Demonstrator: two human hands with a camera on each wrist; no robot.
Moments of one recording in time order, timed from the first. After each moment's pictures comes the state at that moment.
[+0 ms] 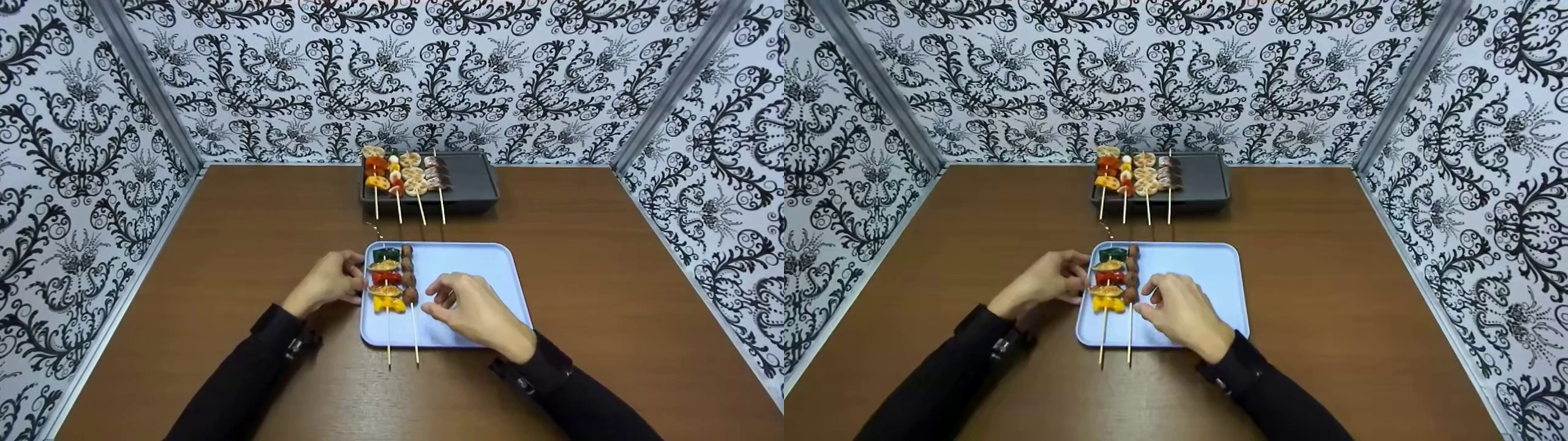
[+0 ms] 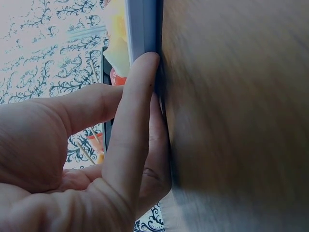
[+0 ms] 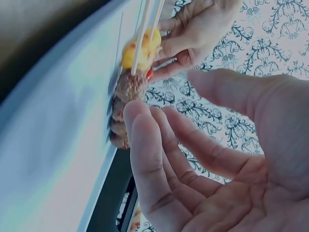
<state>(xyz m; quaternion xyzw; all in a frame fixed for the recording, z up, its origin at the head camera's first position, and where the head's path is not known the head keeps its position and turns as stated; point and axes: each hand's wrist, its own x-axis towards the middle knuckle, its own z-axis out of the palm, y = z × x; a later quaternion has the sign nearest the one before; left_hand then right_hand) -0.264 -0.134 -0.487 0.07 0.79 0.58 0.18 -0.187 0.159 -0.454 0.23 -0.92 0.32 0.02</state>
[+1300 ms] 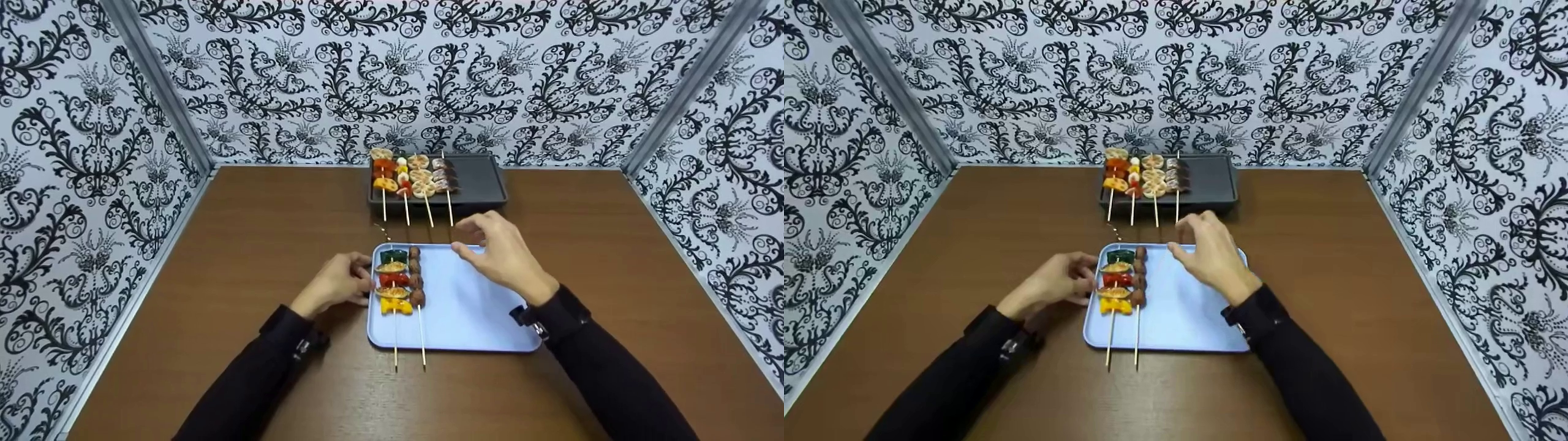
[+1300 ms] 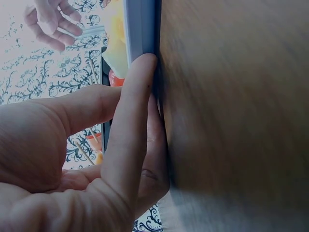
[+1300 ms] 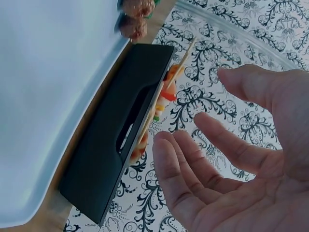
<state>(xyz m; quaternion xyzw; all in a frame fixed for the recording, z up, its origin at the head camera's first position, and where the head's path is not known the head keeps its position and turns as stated) -0.264 -0.136 -0.489 0.07 0.79 0.58 0.18 -0.263 0.198 -0.424 0.21 -0.92 0.31 0.12</state>
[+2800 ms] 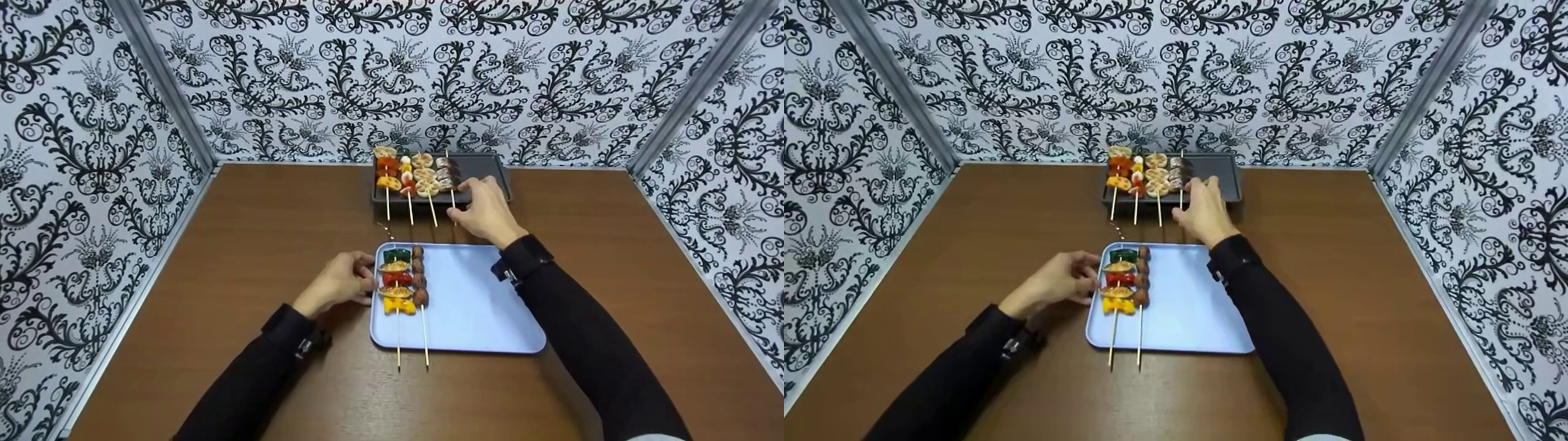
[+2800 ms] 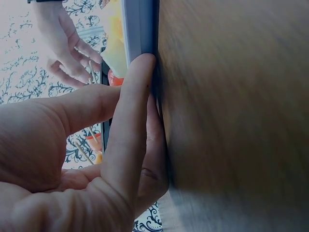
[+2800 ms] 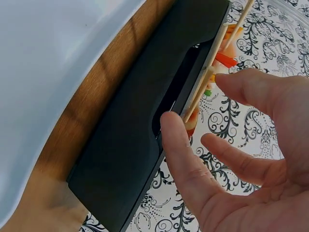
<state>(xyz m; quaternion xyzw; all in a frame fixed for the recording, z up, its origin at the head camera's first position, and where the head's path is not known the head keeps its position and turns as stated) -0.265 -0.135 -0.491 0.07 0.78 0.59 0.18 -0.356 0.181 -0.424 0.10 -0.95 0.27 0.09</state>
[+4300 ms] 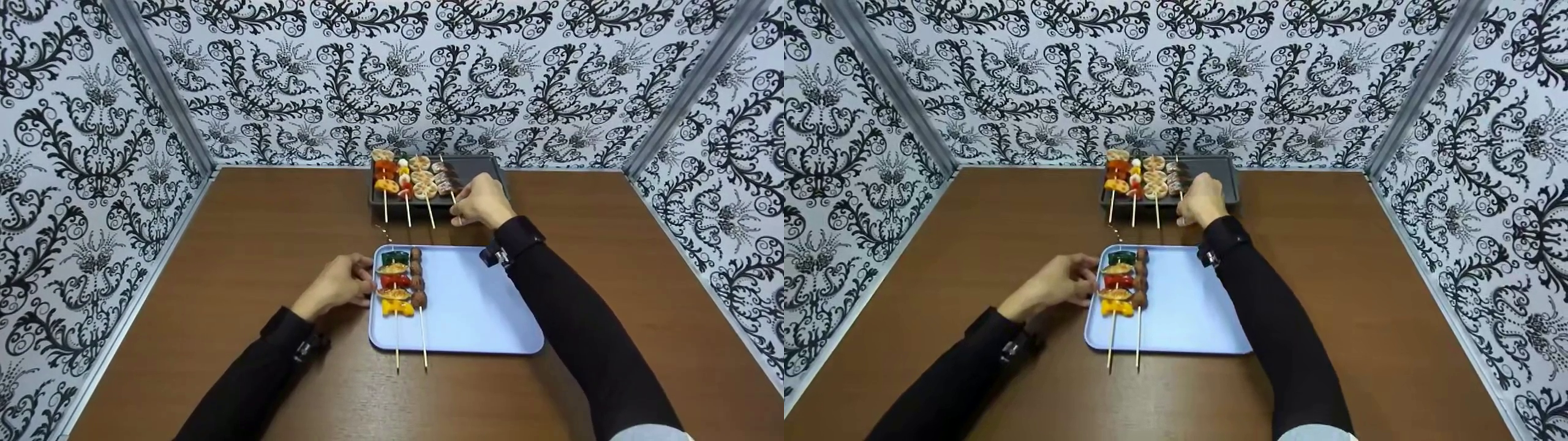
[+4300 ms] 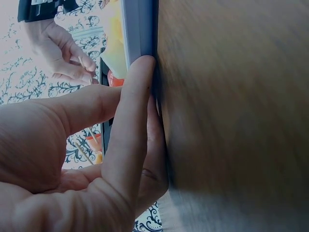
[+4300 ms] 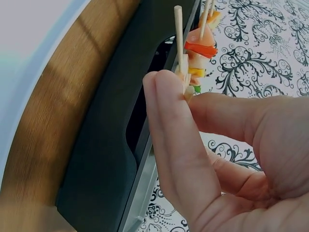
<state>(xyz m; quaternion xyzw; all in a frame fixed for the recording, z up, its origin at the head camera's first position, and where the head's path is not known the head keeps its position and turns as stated) -0.263 -0.135 -0.489 0.06 0.79 0.59 0.17 -0.371 0.174 -0.397 -0.03 -0.93 0.37 -0.02</state>
